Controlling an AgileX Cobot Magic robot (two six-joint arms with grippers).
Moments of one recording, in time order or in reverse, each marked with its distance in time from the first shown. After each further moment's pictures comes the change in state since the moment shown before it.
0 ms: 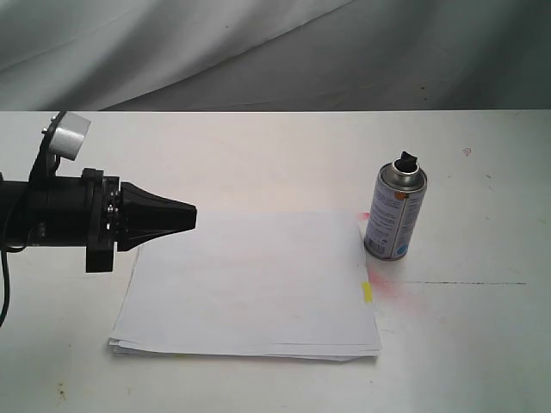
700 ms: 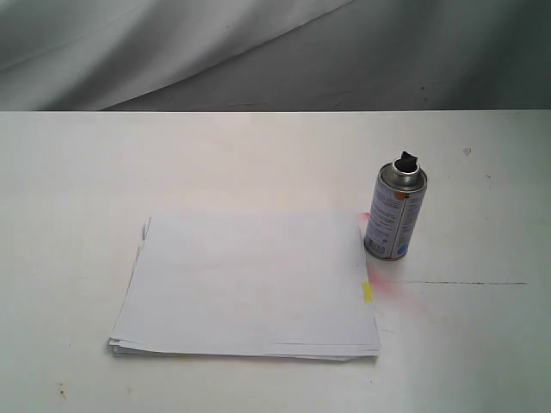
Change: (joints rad) left arm -0.221 -0.957 0.002 -0.032 -0.824 -0.344; right arm 0.000 0.000 0.000 0.000 0.002 0.000
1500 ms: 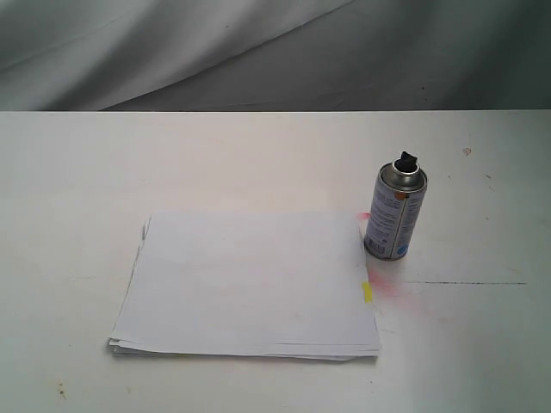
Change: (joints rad) left arm -0.247 -0.319 0.196 -0.093 -0.410 0.118; right arm 0.000 0.000 0.000 0.000 0.000 0.000
